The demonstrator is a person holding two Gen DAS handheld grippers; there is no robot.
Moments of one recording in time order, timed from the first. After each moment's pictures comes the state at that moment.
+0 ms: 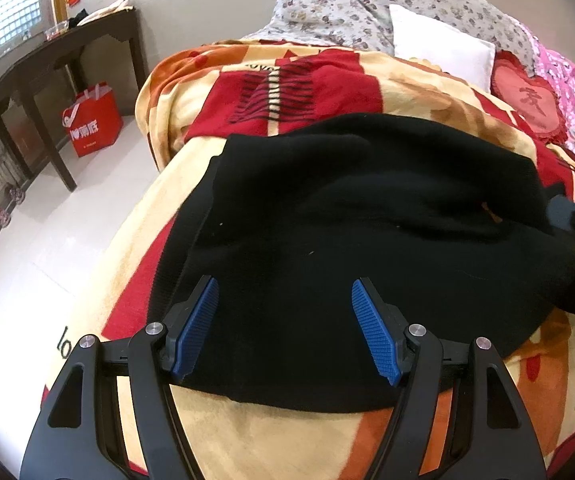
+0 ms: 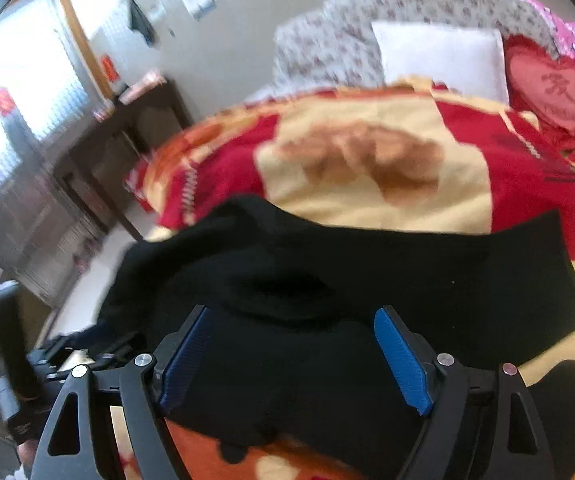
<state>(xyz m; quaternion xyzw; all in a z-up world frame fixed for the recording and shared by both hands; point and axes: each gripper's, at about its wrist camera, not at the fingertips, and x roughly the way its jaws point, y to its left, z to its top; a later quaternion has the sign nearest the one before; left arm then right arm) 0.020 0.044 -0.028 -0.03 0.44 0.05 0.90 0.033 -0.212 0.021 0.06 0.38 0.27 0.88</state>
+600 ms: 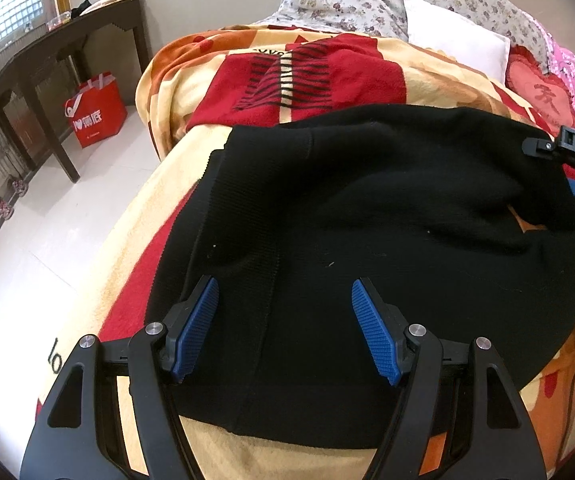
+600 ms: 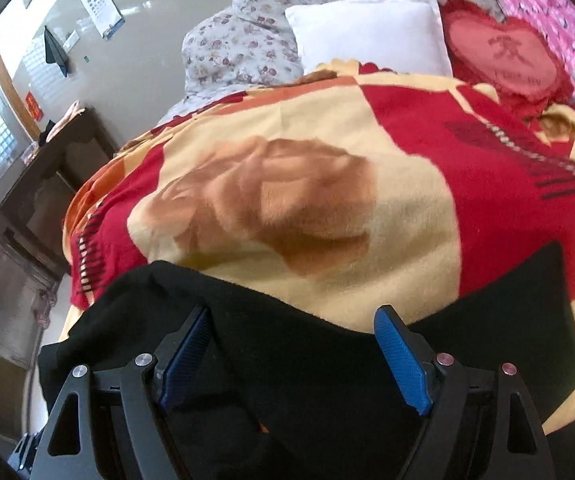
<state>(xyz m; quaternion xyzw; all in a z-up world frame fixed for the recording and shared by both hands) 0.039 0.051 -0.042 -0.03 0.45 0.06 0.89 0.139 -0.232 0.001 0.12 0.40 0.17 0.89</state>
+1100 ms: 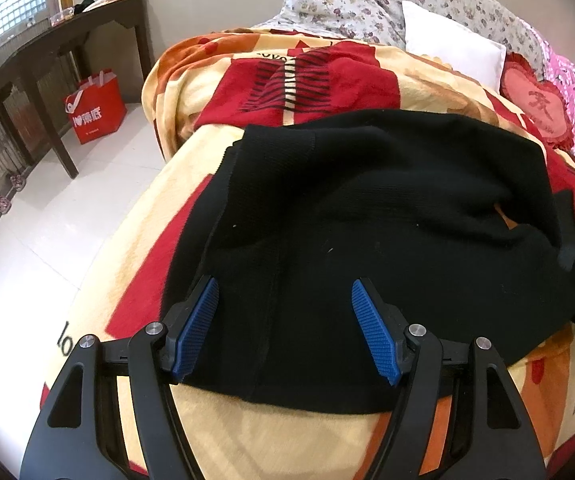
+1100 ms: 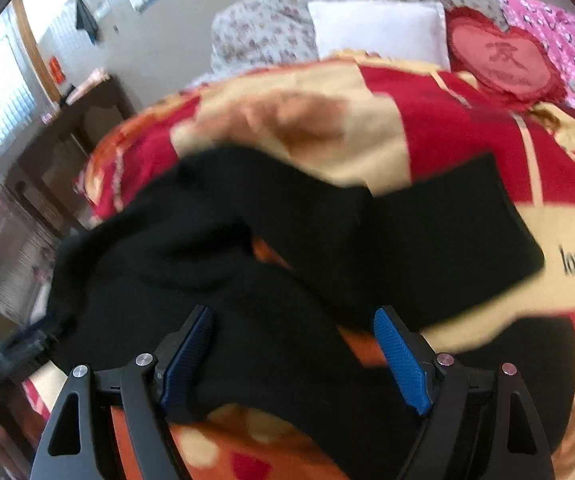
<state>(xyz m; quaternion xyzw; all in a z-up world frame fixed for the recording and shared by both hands) 0.021 0.055 -0.029 -0.05 0.45 0.06 0.89 0.024 -0.251 -0.019 0.07 0.41 0.18 0.89</state>
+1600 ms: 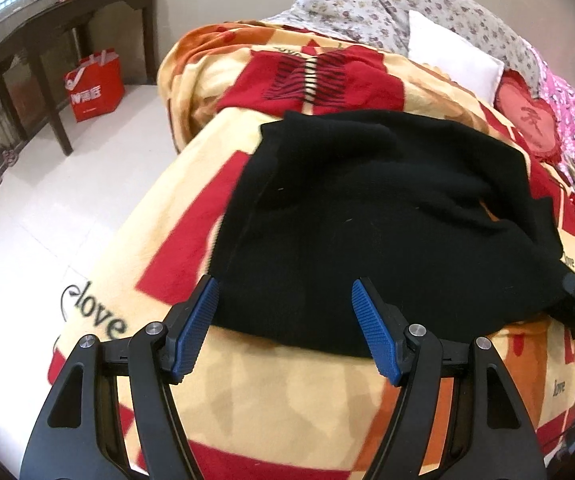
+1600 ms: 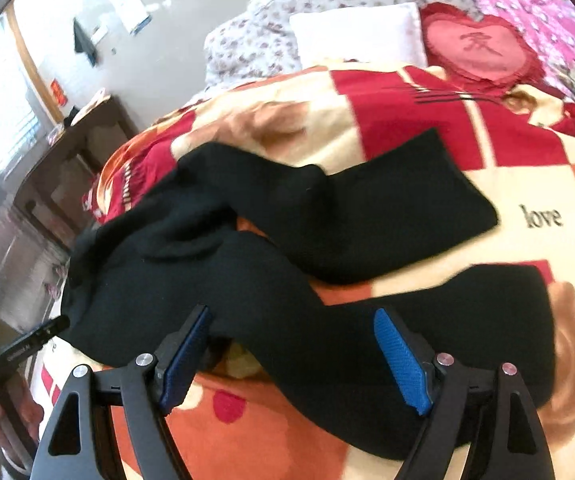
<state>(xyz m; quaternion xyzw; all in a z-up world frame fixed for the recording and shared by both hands) -0.012 0.085 -0.021 -0.09 0.46 0.04 0.88 -0.016 -0.302 -0.008 0.12 0.39 0.19 0.89</state>
